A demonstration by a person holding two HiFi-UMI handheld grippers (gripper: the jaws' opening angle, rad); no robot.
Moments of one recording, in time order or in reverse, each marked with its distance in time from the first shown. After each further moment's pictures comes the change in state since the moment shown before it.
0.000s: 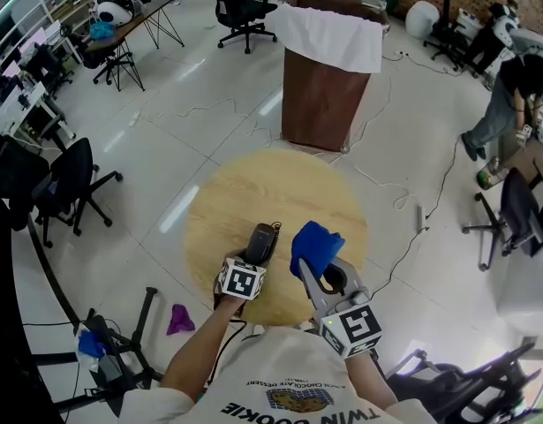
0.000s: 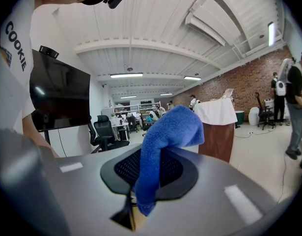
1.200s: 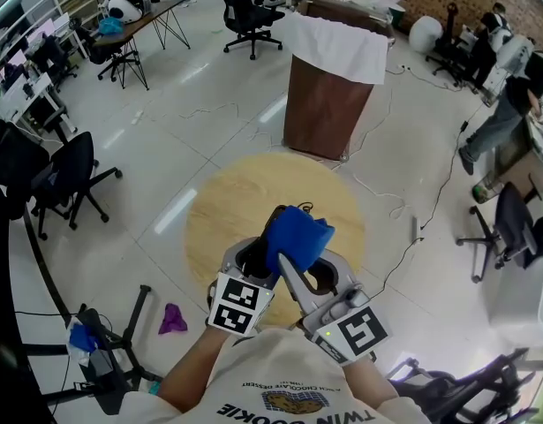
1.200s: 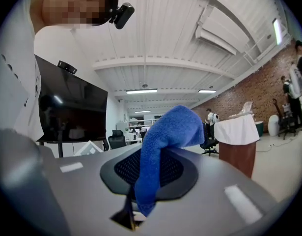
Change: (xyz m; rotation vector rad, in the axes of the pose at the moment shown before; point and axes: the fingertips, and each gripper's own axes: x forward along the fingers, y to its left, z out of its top) left arm -0.154 -0.067 0.111 0.148 -0.426 -0.066; right arm 0.001 0.062 0.087 -0.052 -0.192 0.178
